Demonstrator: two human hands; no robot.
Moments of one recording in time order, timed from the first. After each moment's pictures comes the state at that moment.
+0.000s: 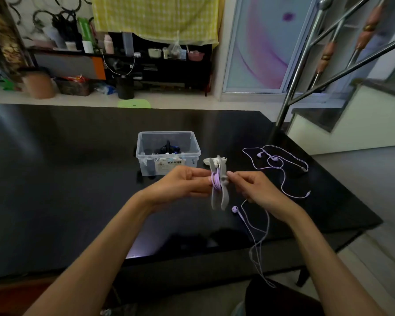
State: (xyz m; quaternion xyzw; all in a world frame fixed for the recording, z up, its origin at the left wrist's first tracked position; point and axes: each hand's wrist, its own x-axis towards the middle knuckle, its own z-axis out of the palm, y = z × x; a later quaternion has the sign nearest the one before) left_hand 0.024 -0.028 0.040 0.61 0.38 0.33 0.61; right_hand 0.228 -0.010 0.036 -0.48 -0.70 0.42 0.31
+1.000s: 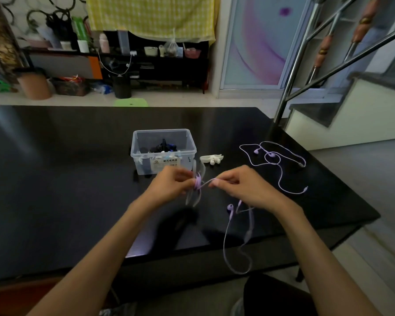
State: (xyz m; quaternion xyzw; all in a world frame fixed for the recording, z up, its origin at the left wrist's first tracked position) left_hand 0.021 -0.006 0.008 0.63 0.56 0.34 0.42; right_hand 0.219 -0.009 0.042 -0.48 -0.78 0.34 0.22
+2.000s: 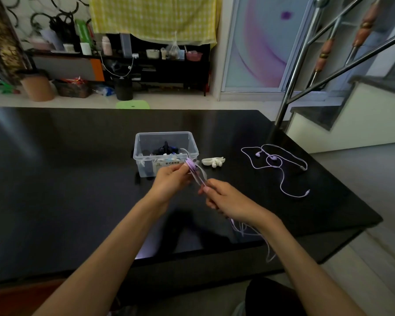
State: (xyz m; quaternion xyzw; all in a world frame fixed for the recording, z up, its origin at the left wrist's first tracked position) left_hand 0.035 -0.007 0.014 0.42 0.50 0.53 0.55; right_hand 0.187 -0.014 0.018 -0.49 -0.74 0.43 0.19
